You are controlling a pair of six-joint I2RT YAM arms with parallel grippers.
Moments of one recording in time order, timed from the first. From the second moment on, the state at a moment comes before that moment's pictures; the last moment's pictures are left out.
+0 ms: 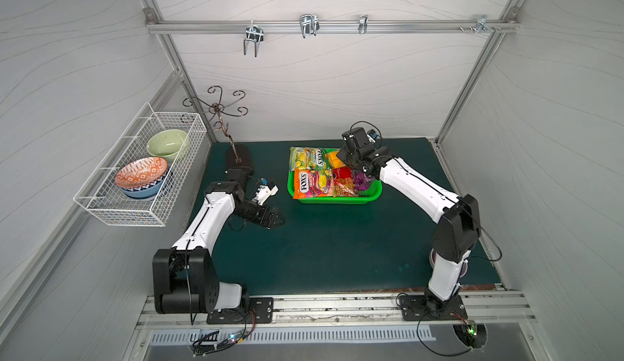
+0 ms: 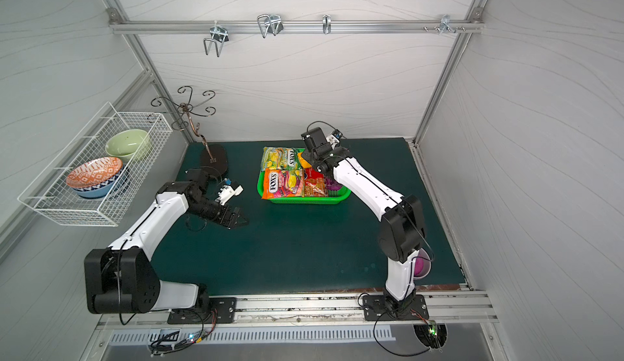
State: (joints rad) left arm 0.02 1.38 1.04 -1.10 0.60 0.38; right arm 0.69 1.83 1.70 -0.61 0.27 1.14
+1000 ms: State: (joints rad) left arm 0.02 1.44 1.15 -1.04 0.50 0.36; right arm 0.76 1.42 1.40 -0.57 0.20 0.56
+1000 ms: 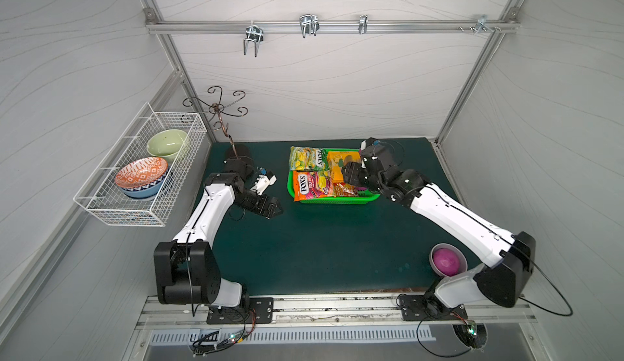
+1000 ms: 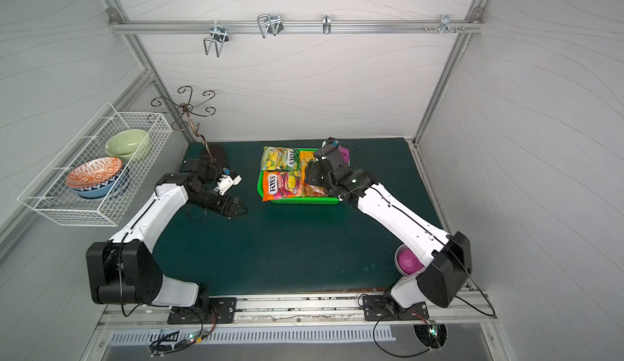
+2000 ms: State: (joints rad) left arm 0.01 1.53 0.39 0.61 -0.01 -0.03; right arm 0.10 1.08 0.31 0.35 0.12 0.03
